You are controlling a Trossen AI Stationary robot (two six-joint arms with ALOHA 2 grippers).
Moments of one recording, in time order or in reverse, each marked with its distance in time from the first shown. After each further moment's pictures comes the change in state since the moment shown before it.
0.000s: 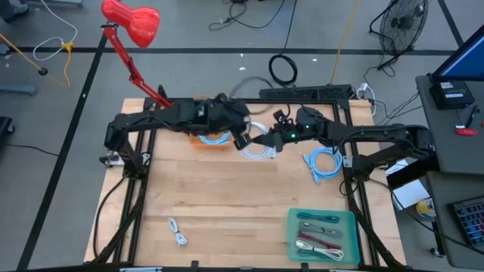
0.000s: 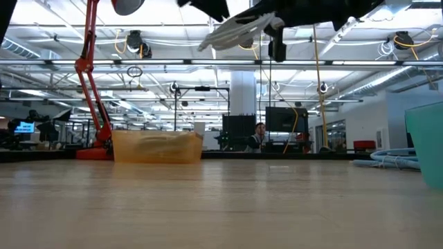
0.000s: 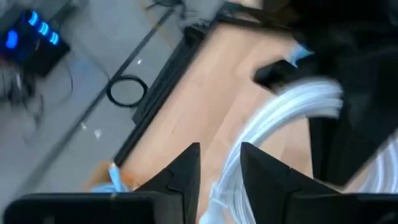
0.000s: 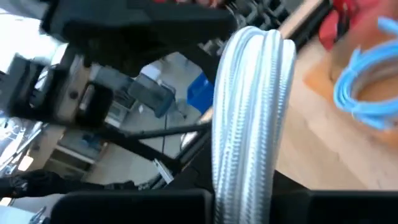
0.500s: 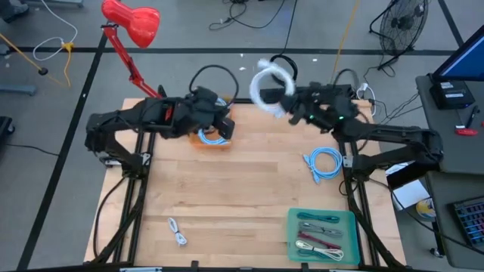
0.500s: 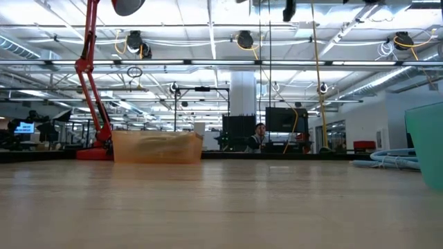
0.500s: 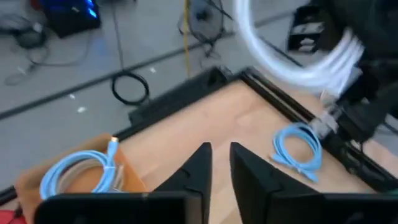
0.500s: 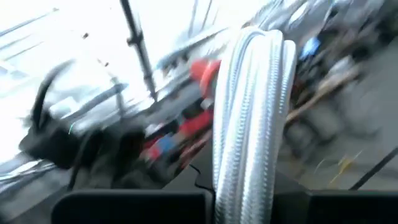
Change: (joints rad) left arm -0.069 -0.183 -0.021 -0.040 -0.198 -0.480; right arm -0.044 -0.134 0.040 0.349 0.444 -0.264
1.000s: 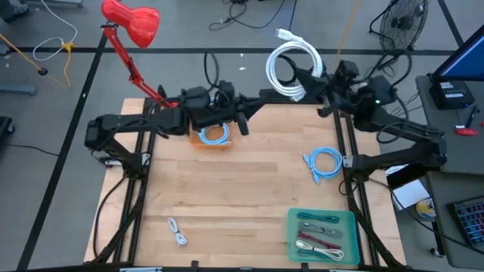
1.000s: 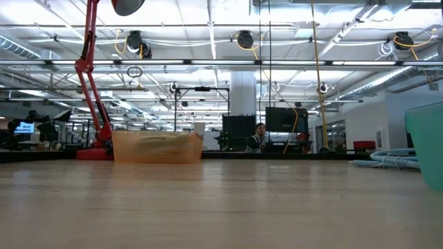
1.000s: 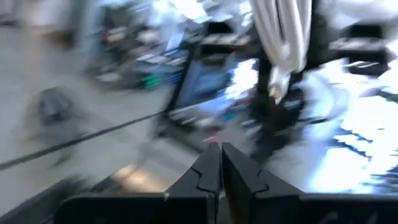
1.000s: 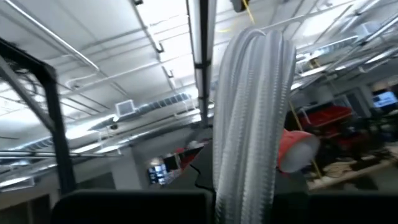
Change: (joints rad) left arm 0.132 -0.027 -0.444 1.213 0.475 0.307; right arm -0.033 -0.059 0.311 -0.152 -0.216 -0.154
